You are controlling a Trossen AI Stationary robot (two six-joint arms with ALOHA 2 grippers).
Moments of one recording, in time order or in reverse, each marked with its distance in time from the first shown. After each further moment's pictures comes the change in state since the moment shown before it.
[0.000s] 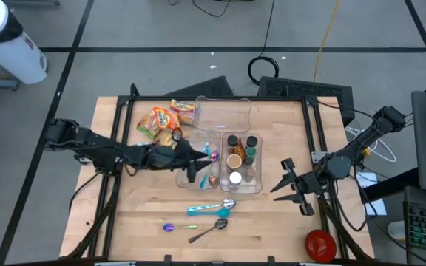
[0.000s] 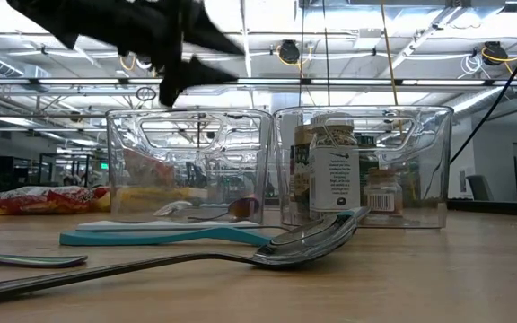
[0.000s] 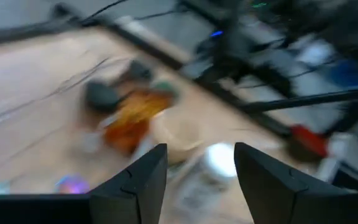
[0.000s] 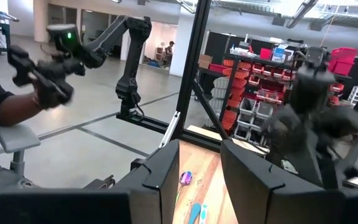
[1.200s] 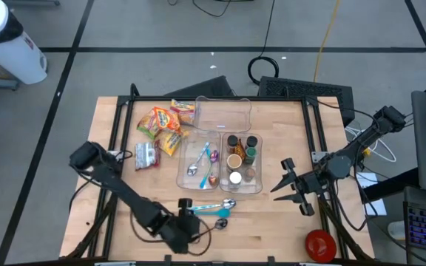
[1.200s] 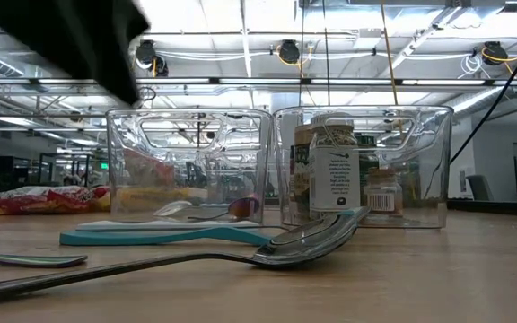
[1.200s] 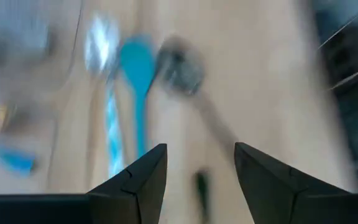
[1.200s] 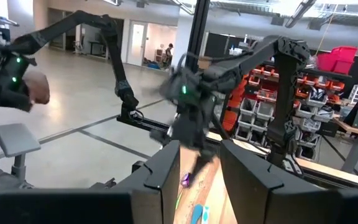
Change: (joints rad) left arm -0.536 0.470 0.635 -0.948 -0.104 0.055; right arm 0.000 0.001 0.001 0.006 0.001 0.015
